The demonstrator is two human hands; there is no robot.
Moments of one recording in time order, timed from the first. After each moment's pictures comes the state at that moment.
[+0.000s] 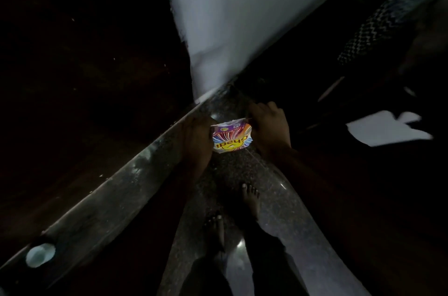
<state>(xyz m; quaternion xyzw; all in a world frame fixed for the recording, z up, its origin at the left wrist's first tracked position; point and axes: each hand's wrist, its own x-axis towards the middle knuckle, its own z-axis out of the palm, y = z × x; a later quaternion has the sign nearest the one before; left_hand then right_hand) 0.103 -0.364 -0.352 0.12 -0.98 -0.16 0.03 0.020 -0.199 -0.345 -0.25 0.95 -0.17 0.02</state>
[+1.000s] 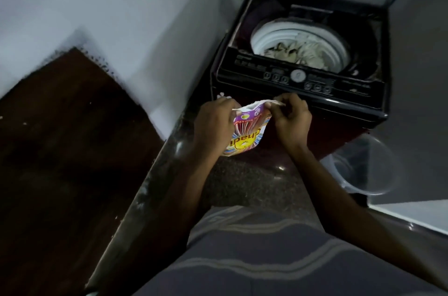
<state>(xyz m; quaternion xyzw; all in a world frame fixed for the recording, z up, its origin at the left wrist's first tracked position) 0.236 -0.178 0.028 -0.18 -0.93 -0.31 0.09 0.248 0.009 -0.022 0.11 0.83 -0.48 -0.27</state>
